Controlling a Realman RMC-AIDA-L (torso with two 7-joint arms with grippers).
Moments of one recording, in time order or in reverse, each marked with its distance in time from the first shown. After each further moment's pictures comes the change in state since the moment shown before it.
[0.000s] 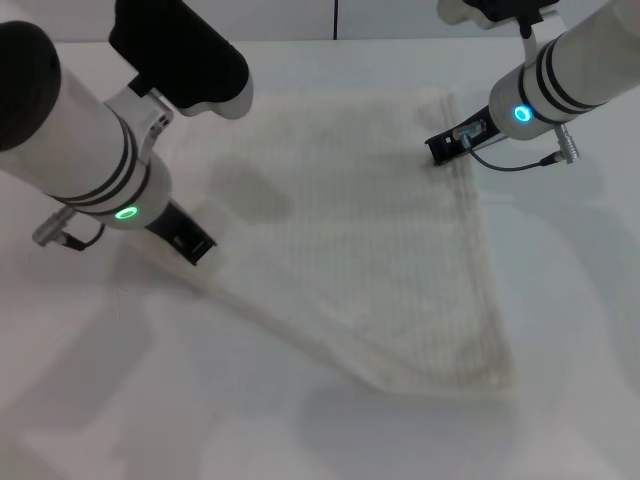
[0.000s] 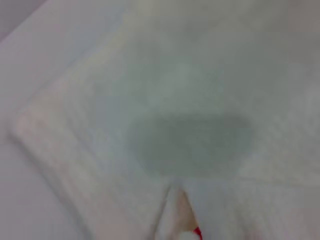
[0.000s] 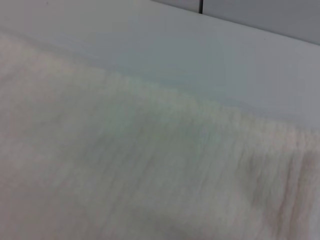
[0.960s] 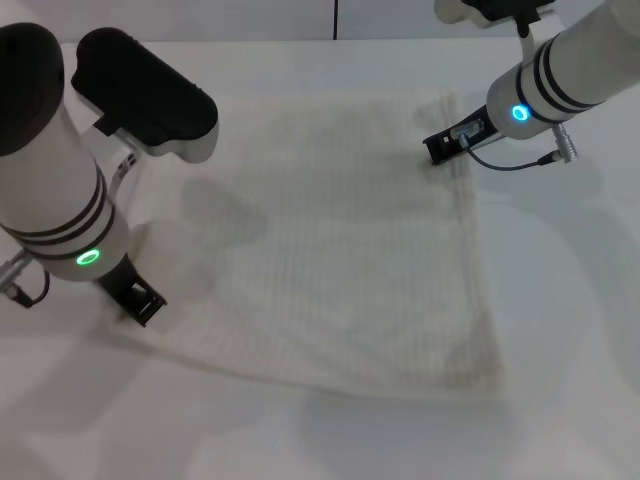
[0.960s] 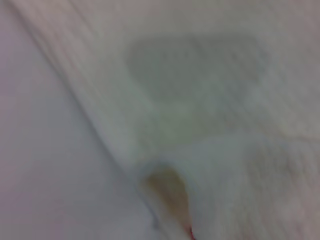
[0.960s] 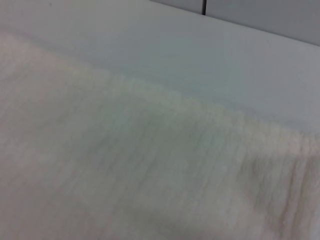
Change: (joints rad) left arm 0.000 0.006 0.032 -0.051 0.030 -0.269 -0.145; right arm 0.004 0.002 0.000 0.001 0.000 -0.001 0.000
